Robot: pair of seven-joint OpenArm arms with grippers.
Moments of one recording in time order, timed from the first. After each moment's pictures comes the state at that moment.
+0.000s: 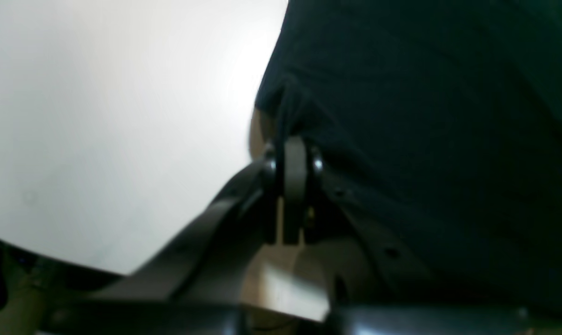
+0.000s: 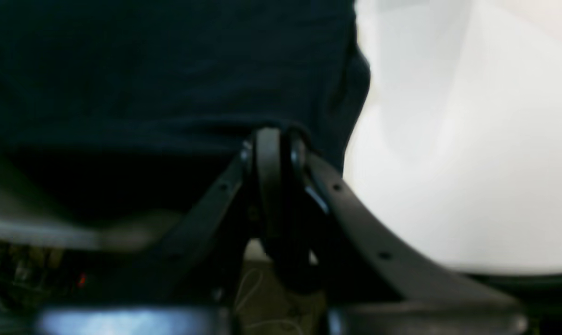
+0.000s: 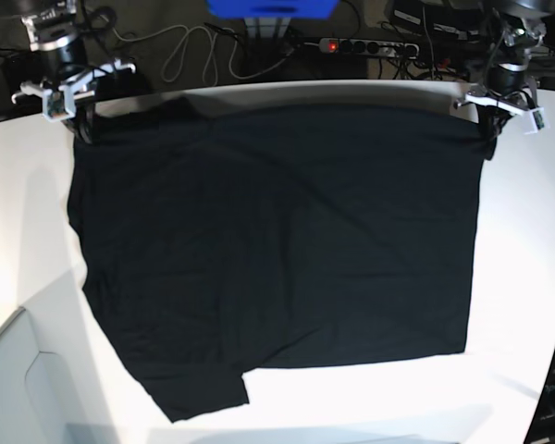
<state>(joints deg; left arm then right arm) 37.2 -9.8 -39.1 106.2 -35.5 -18.1 30.7 -48.8 9.0 21.7 118.4 7.7 18.0 -7.4</state>
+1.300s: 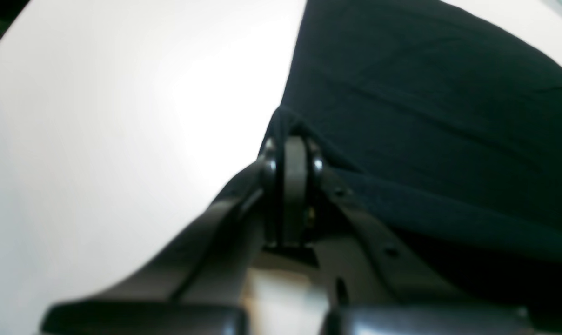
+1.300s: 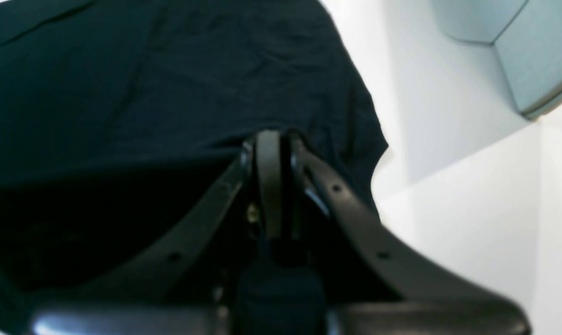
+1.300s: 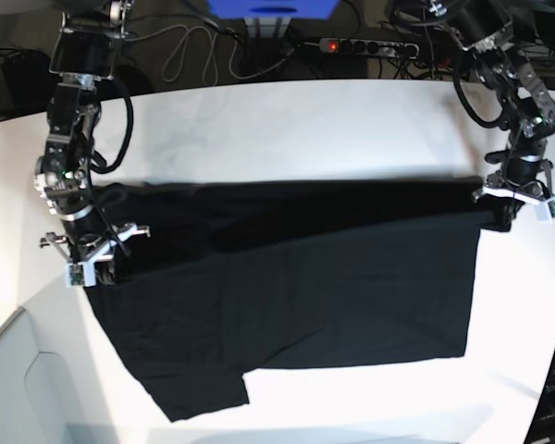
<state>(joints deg) 8.9 -13.2 -39.1 94.2 -28.5 -18.6 39.5 0.0 9.1 13.5 92.2 7.6 18.2 -29.8</state>
